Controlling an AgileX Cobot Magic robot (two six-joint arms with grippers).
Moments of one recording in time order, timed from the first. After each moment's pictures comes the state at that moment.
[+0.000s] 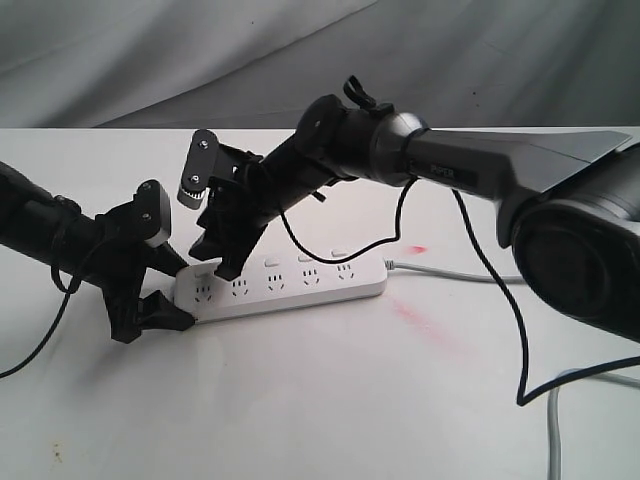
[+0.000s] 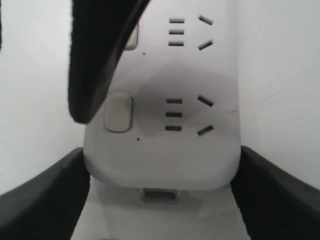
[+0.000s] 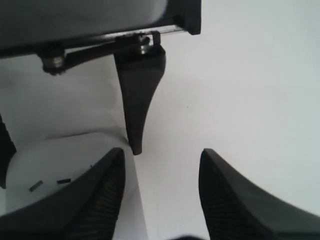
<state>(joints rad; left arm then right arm) 0.08 2.05 -1.06 -1.00 0.73 2.08 0.47 2.44 -1.96 0.81 0.73 -1.47</state>
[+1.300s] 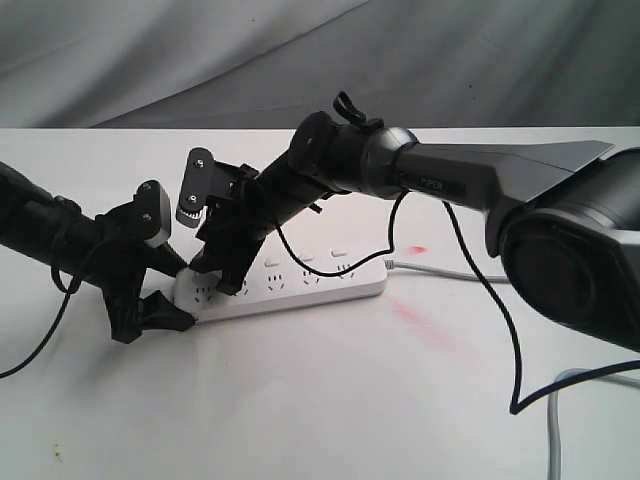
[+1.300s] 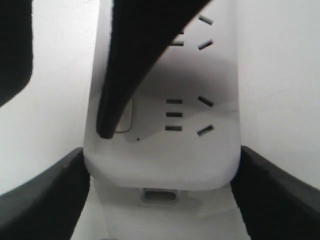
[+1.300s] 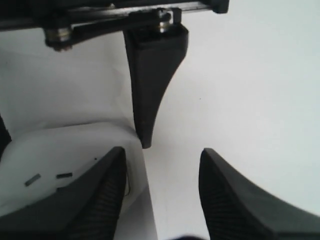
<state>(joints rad) 0.08 2.05 -1.06 -1.00 0.73 2.08 0.49 2.47 -1.95 0.77 0.70 -1.49</state>
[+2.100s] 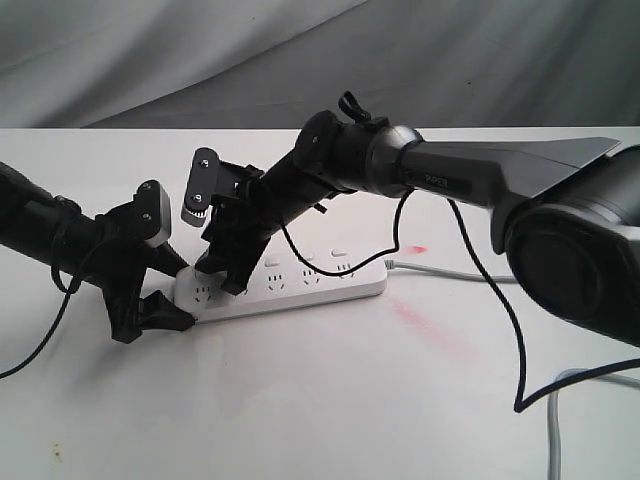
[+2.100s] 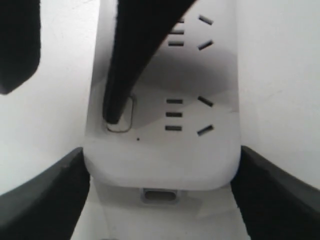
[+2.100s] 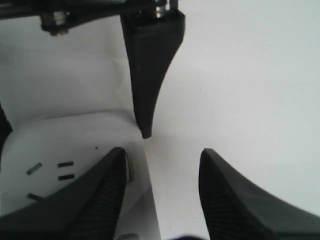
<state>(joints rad) 0.08 2.05 -1.06 -1.00 0.73 2.08 0.48 2.46 -1.93 0.78 0.70 -1.49</state>
